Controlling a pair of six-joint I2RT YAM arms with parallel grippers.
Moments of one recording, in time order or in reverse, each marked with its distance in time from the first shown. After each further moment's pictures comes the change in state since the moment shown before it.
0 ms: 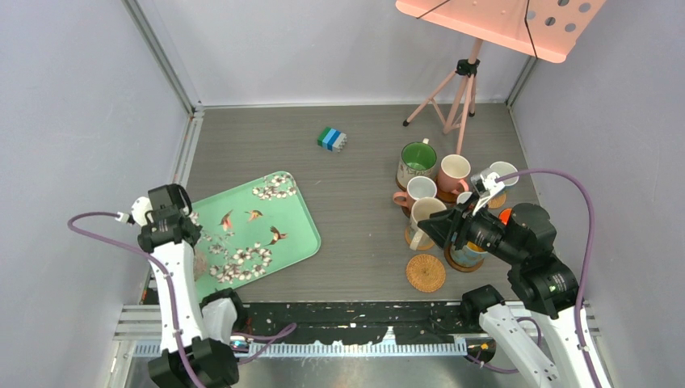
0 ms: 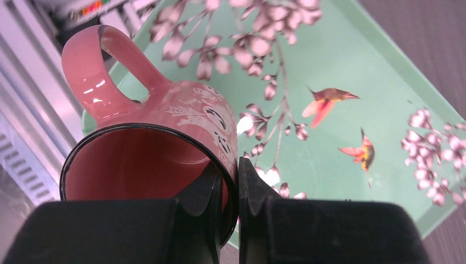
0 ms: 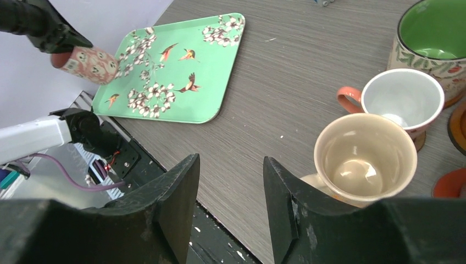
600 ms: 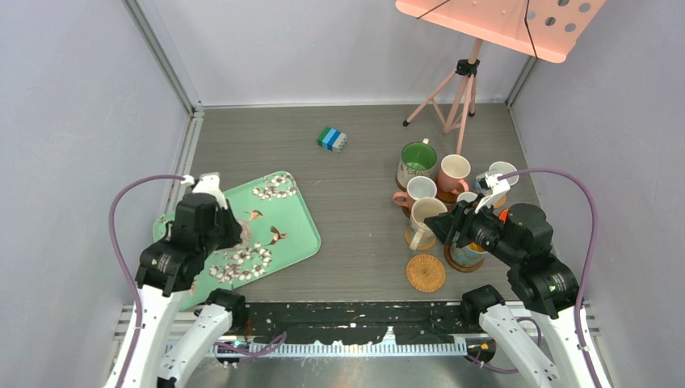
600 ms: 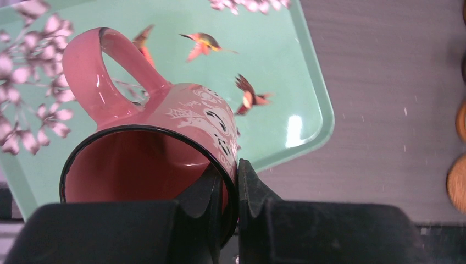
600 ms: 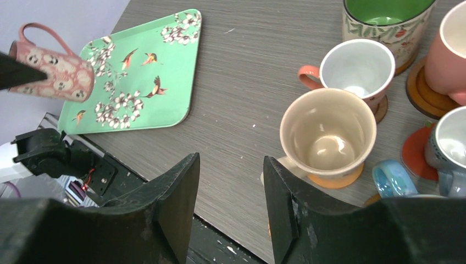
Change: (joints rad) left arm -0.723 -0.199 0.116 -0.077 0.196 0.307; right arm 0.000 0.000 0.000 -0.070 0.158 0.034
